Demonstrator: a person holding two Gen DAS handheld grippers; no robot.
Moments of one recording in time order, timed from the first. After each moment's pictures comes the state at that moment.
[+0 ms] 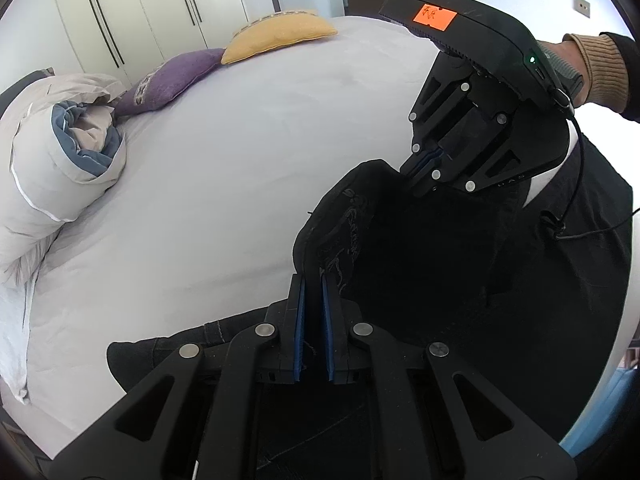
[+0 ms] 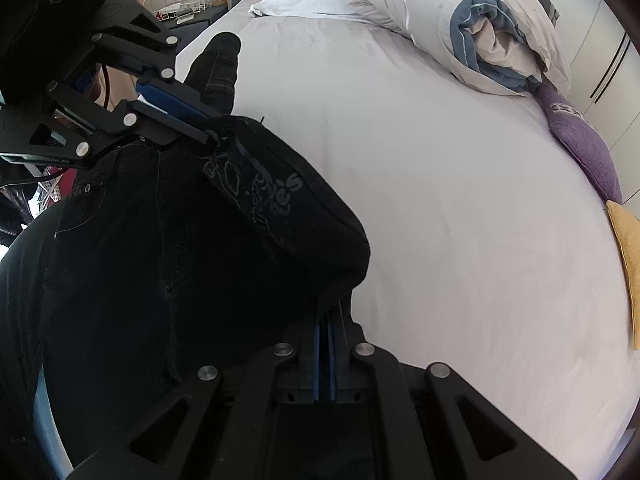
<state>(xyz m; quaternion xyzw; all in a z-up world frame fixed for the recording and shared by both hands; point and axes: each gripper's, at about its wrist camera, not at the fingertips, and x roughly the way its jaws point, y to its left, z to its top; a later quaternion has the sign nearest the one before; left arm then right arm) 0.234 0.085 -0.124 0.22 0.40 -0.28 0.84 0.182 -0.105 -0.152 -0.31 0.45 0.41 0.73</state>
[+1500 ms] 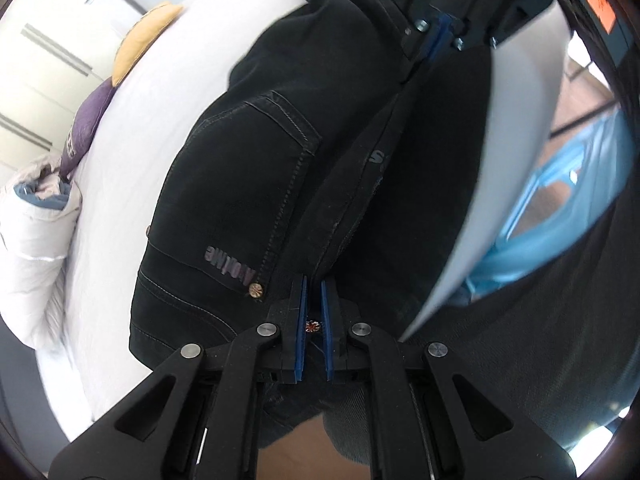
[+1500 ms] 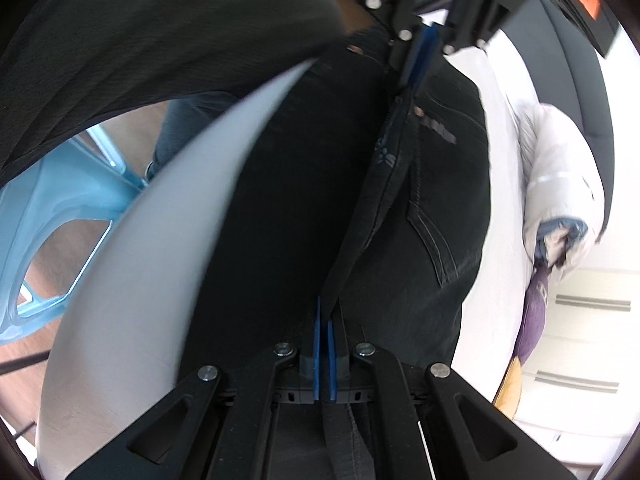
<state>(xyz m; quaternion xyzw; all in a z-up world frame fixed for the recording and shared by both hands) -0.034 0.100 -0.216 0.47 0.40 -0.34 0.71 -0.119 -0.061 -0.218 -0.68 0.26 0.40 0.56</state>
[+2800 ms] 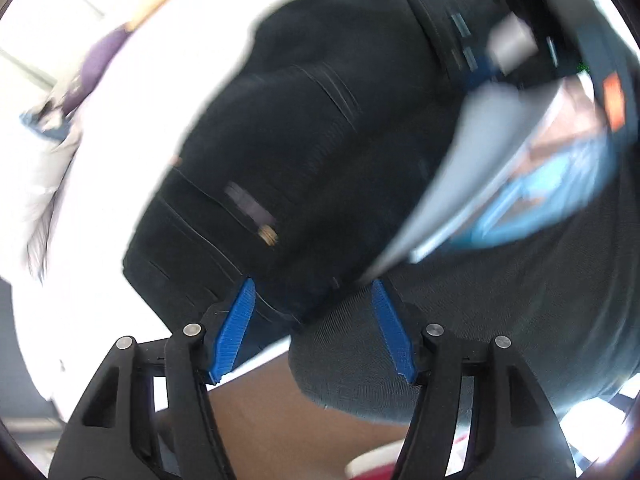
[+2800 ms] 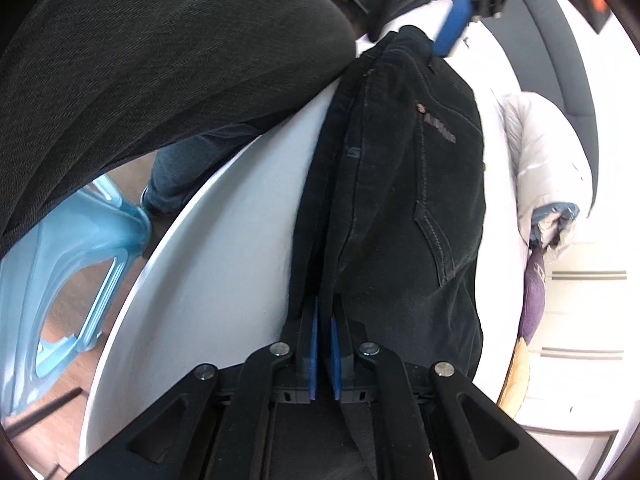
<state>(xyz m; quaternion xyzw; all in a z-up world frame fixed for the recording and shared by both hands) -0.030 0.134 -0.184 0.37 0.48 -0.31 0.73 -0.144 -0.041 -0.240 -0.64 0.27 0.36 0.62</state>
